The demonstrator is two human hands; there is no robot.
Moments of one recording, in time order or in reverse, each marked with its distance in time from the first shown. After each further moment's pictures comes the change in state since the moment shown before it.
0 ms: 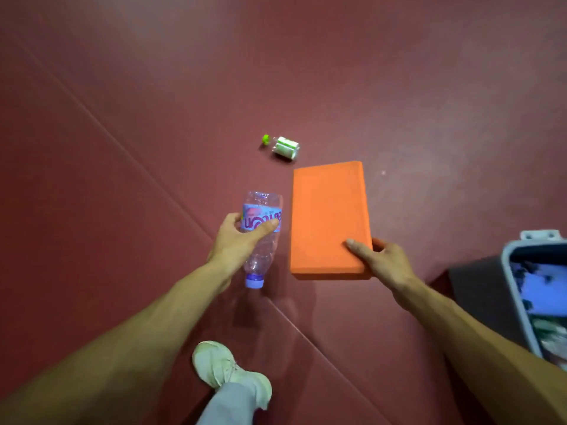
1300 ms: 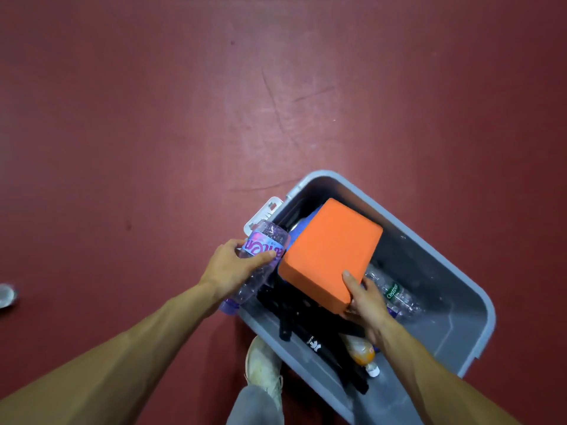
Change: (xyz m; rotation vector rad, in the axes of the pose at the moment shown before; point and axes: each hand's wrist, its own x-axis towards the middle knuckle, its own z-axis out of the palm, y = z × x) left_hand -0.042 0.055 0.688 0.756 -0.693 0.099; right_hand 0.101 0.385 -0.433 0.962 0.462 0.619
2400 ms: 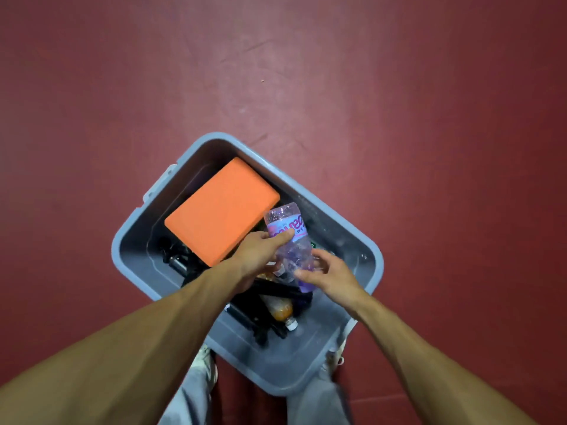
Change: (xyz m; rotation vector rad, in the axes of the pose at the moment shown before) left_hand -0.049 0.063 0.256 -0.203 -0.304 -0.246; right_hand -0.001 -0.005 -0.190 -0.331 -0.320 -0.169
